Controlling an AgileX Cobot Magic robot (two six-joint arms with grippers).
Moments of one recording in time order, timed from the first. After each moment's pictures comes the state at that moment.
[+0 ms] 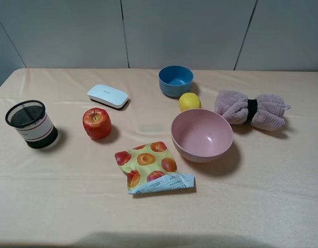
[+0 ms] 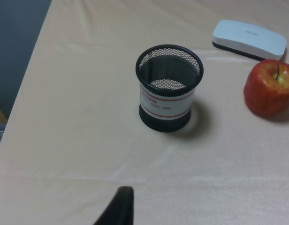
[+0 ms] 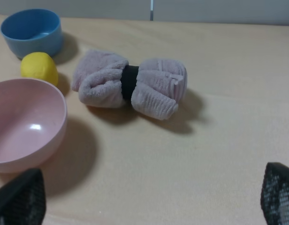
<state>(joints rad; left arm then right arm) 0.01 -0.01 -0.49 0.01 1.06 0.01 0.01 -0.01 -0.50 0.07 1.03 -0.04</state>
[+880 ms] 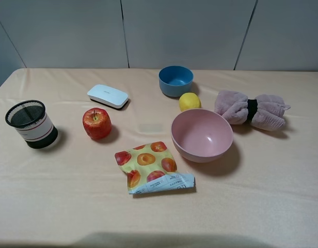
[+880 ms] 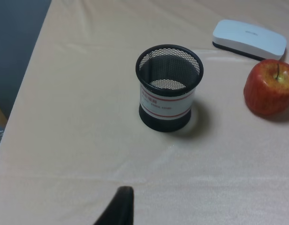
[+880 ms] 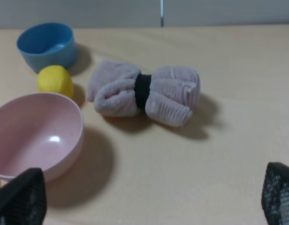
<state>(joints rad) 0.01 -0.01 -0.49 0.01 1.06 0.01 0.01 0.10 -0.55 0.10 1.00 0.00</state>
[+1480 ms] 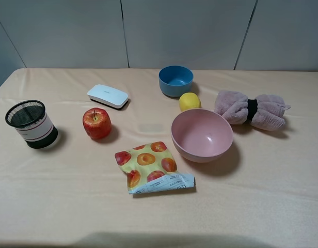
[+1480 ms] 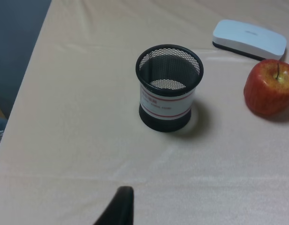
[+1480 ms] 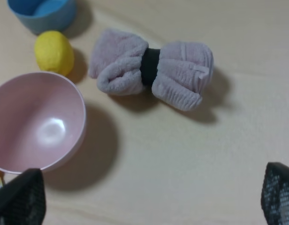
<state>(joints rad) 0.01 -0.01 -0.49 0.01 1.06 0.01 0.01 0.65 -0.82 0.14 1.01 -0.07</state>
